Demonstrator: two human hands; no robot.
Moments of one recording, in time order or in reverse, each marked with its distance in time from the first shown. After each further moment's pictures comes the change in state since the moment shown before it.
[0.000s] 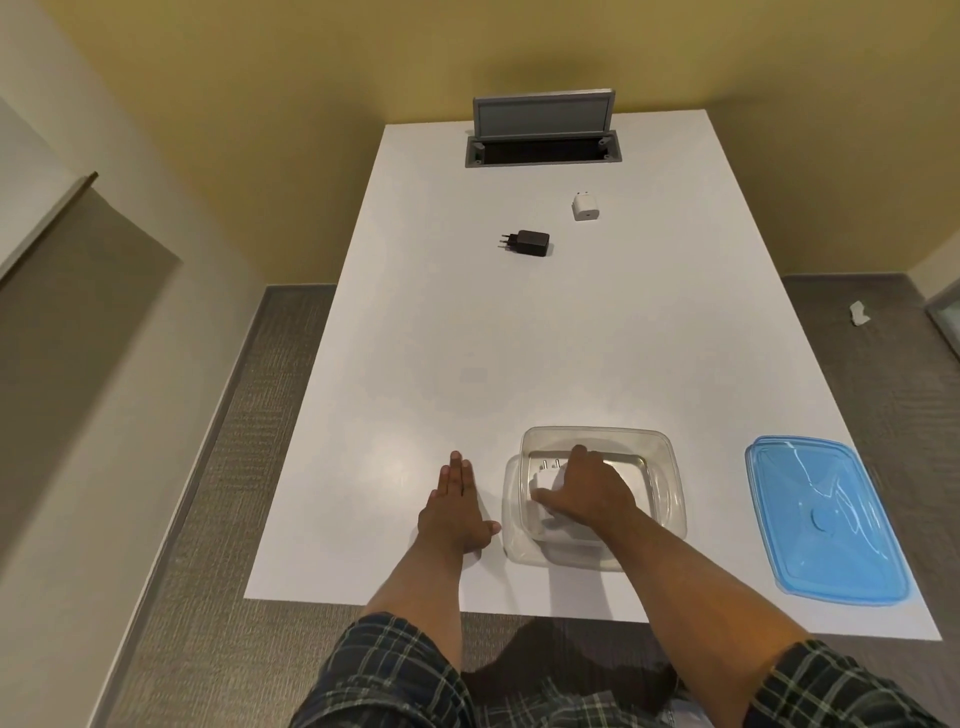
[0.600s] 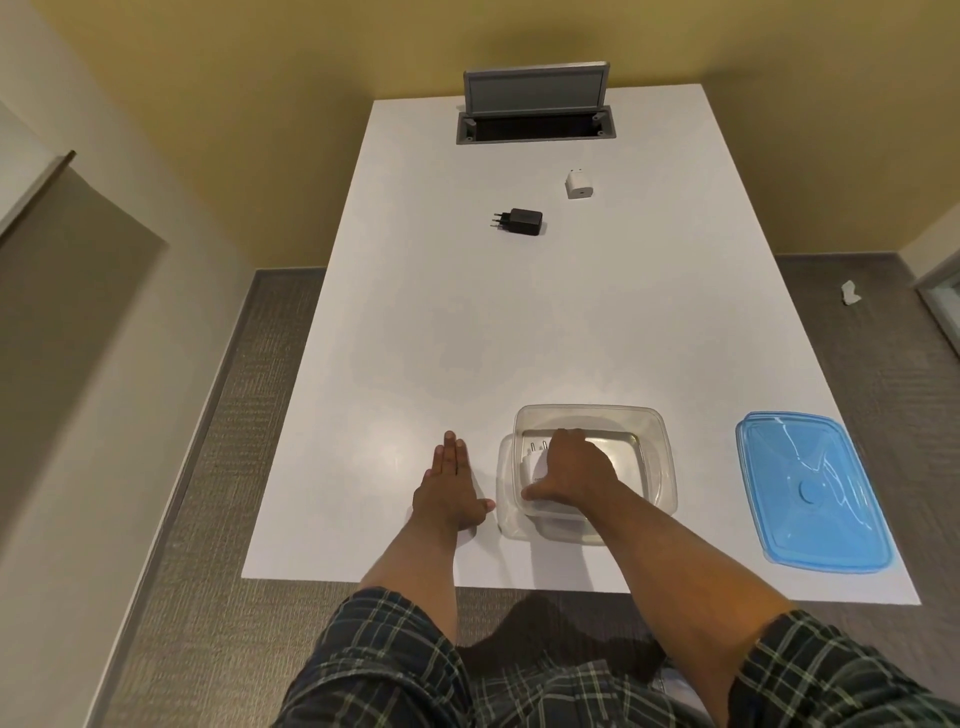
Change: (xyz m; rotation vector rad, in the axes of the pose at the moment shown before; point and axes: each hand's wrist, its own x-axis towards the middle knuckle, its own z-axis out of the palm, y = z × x) left_hand 0.000 0.000 -0.001 0.001 0.004 0.002; right_hand -0.007 -0.012 -0.002 -0.113 -0.040 -0.054
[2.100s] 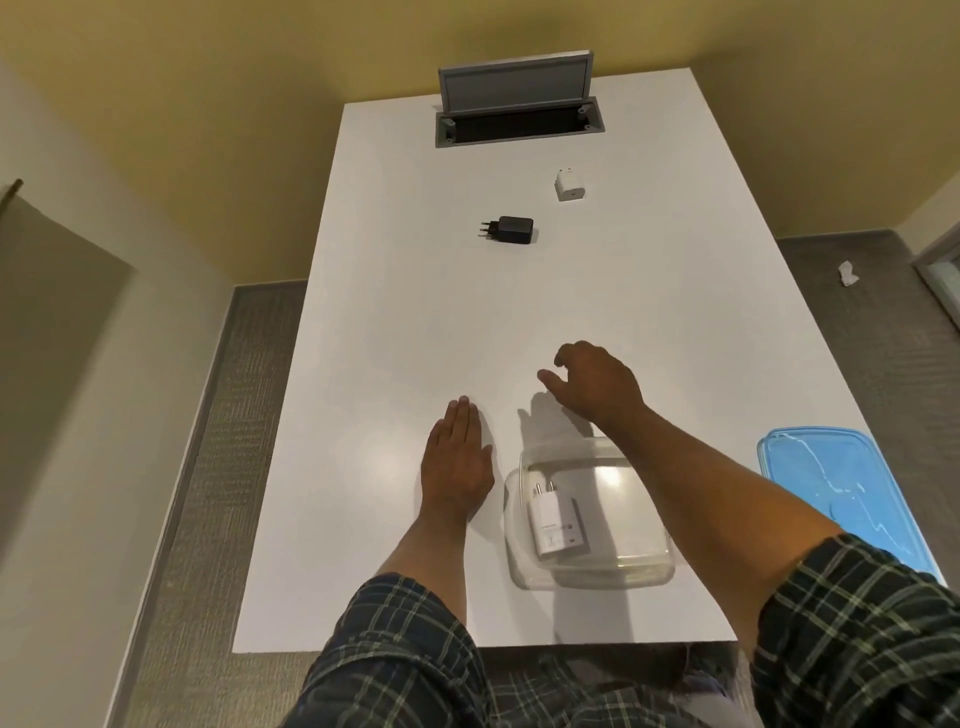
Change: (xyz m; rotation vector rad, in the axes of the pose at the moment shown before) left_hand 0.078 0.005 -0.043 0.144 0.542 0.152; right_hand 0.099 0.002 -0.103 0.079 0.370 -0.125
